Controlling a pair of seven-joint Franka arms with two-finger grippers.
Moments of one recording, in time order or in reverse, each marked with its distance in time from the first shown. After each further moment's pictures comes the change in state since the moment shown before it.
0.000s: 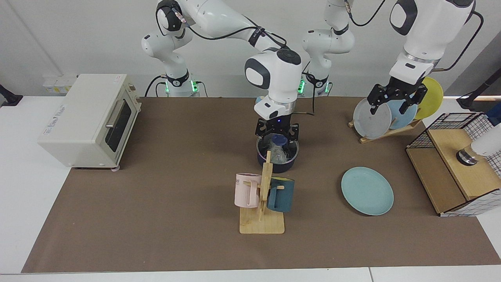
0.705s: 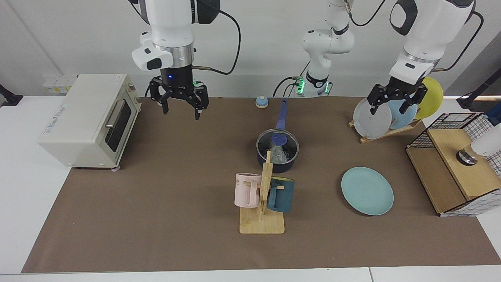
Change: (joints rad) left arm 0.000 0.000 0.000 0.000 0.000 0.000 0.000; right arm -0.349 -0.321 -0.001 -0.009 0.027 -0.379 -0.479
